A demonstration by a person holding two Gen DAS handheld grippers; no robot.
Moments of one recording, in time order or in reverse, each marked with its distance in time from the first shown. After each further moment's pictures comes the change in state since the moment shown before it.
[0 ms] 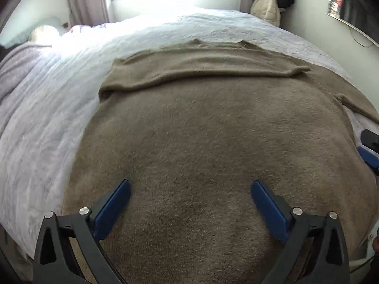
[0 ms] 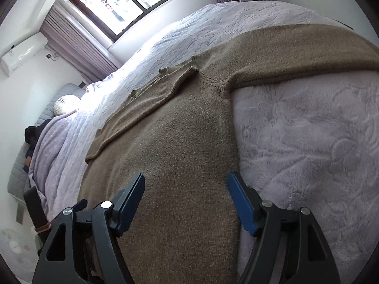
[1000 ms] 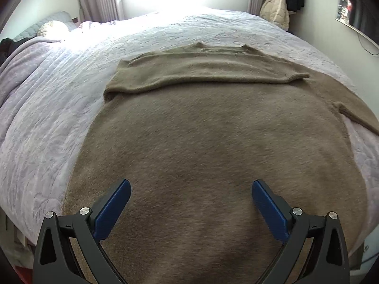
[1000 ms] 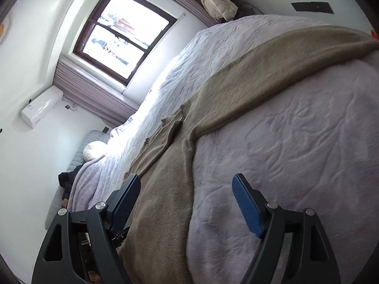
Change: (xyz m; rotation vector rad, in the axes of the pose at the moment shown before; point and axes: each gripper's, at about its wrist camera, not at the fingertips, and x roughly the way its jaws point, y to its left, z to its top) left arm -0.026 -0.027 0.010 -0.017 0.000 0.041; right arm -0.112 -0.105 0.007 0.199 -0.222 0.150
